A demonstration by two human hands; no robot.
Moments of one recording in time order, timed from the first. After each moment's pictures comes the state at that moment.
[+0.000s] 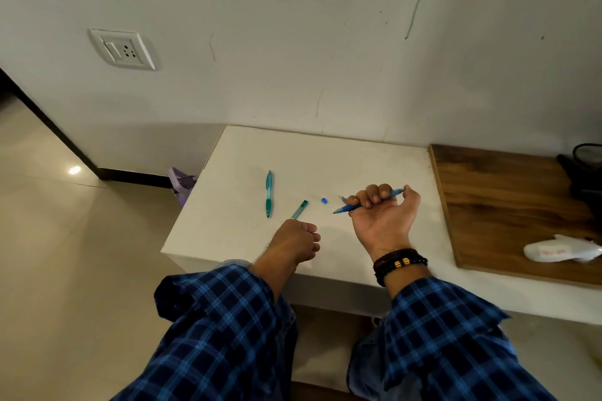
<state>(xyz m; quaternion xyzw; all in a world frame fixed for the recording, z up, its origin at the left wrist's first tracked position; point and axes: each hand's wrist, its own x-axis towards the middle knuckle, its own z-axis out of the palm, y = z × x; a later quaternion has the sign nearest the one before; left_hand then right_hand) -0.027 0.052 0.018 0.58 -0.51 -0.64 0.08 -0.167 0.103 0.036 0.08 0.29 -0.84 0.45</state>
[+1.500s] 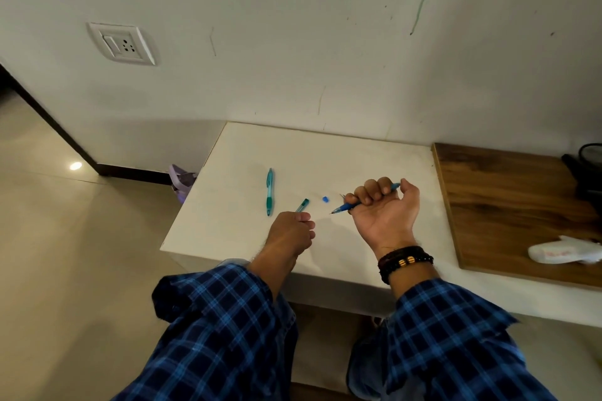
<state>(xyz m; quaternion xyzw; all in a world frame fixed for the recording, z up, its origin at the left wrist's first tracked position) -0.025 0.044 0.020 0.57 -0.49 -0.64 0.14 -0.171 0.100 0.038 0.07 0.30 -0.82 0.48</state>
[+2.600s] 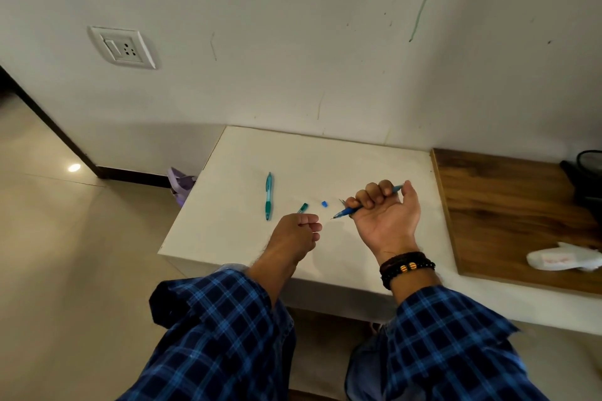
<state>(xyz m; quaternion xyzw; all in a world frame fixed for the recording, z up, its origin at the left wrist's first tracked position) -0.033 0.043 0.025 0.57 -0.51 -0.63 0.11 -0.174 0.101 0.040 0.06 0.30 -0.82 0.49</state>
